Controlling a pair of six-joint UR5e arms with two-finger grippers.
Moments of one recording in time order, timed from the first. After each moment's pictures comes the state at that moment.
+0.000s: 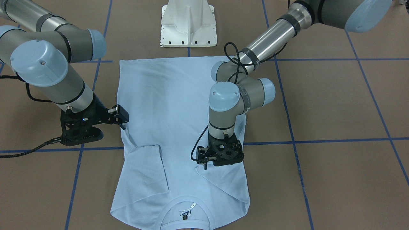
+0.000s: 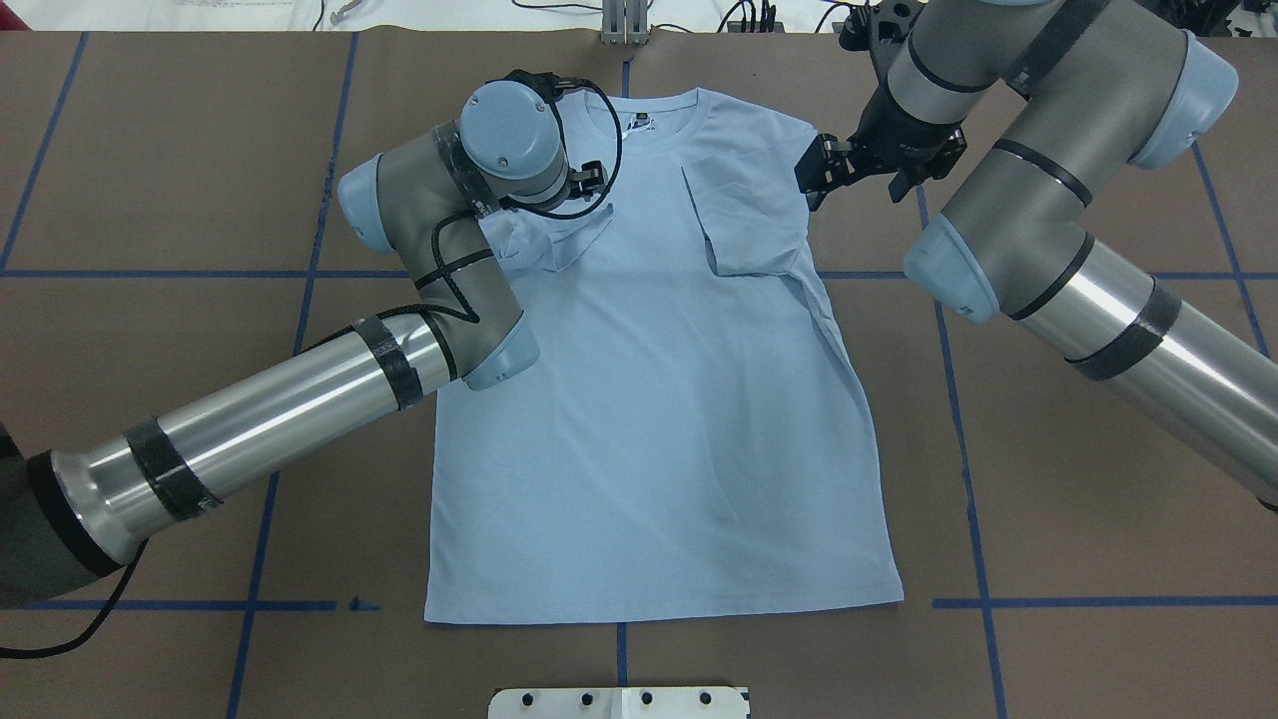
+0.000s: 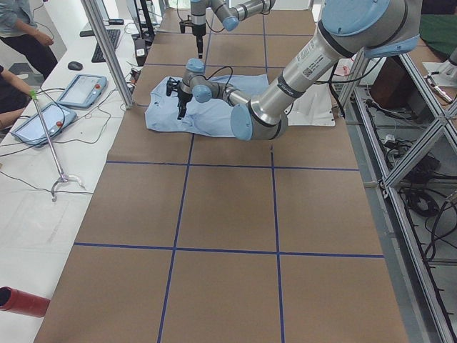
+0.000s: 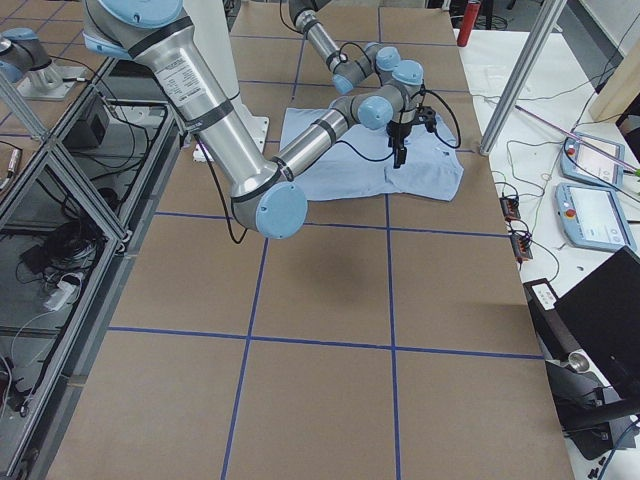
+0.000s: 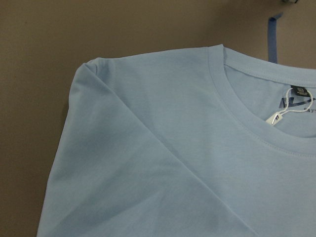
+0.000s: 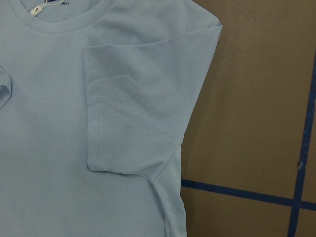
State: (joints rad) left arm -0.68 -2.54 -0.98 -2.05 -1.67 -1.26; right arm 0.92 -0.94 1.61 -1.59 2.16 0.73
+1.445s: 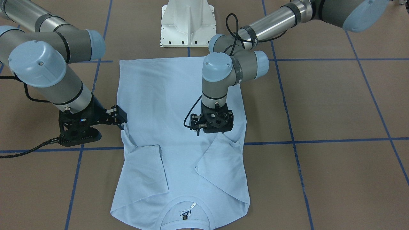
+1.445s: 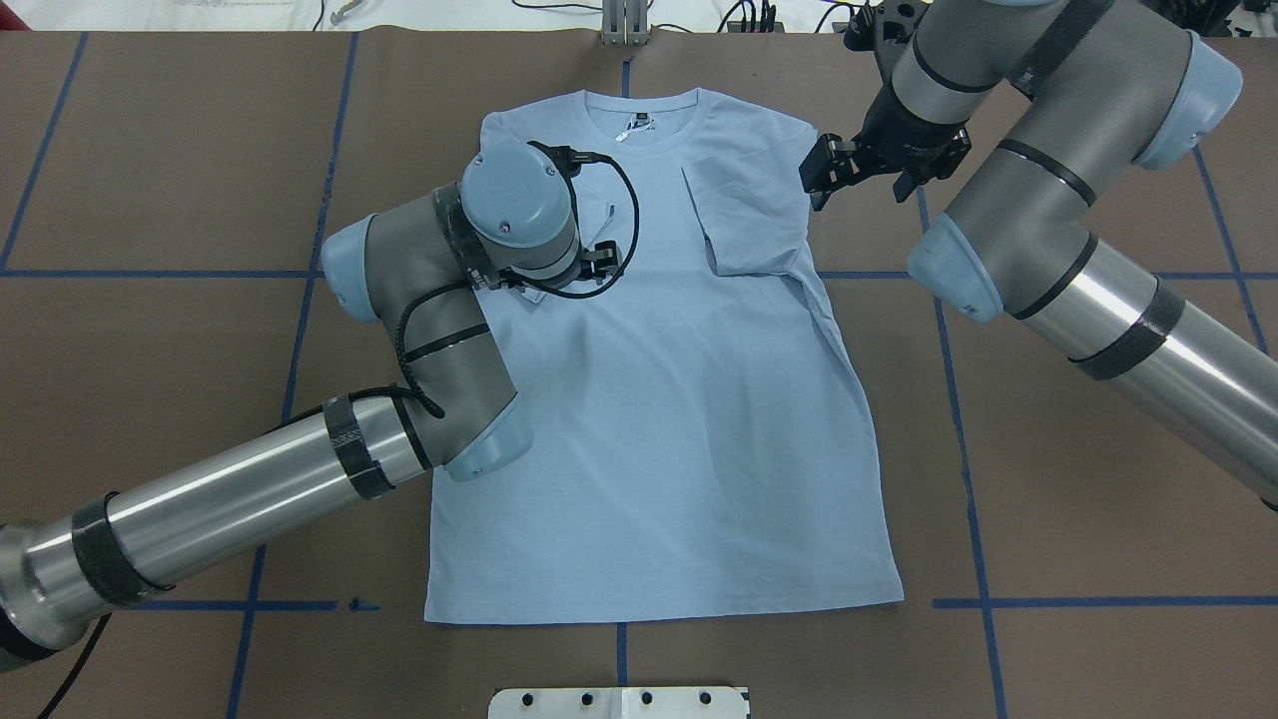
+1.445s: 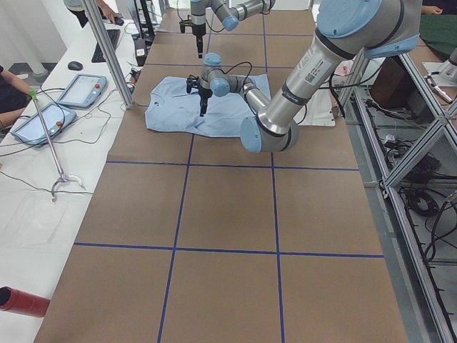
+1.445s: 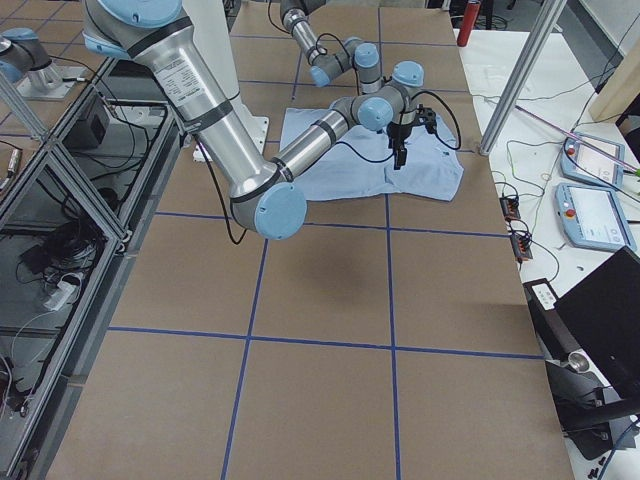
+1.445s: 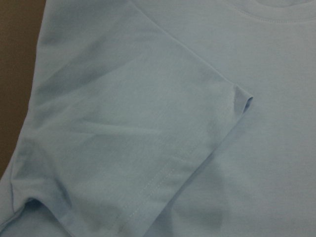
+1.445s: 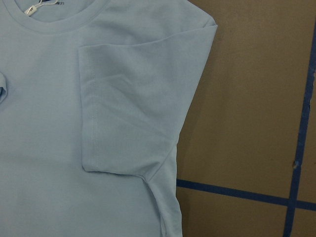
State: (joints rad) left arm -0.60 -2.41 -1.35 -1.78 -1.74 -1.26; right arm 0.92 -0.95 1.61 -1.59 2.16 0.73
